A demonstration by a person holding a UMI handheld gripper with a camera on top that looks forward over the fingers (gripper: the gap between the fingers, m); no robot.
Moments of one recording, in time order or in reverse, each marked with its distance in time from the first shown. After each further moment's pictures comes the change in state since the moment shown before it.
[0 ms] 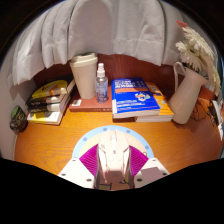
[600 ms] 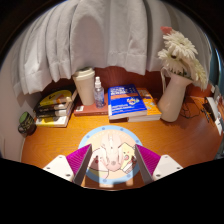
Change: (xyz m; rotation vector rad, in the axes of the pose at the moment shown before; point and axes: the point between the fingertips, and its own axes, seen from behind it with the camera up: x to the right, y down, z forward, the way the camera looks) arm 0.010 -0.003 -0.068 0.055 -0.005 0.052
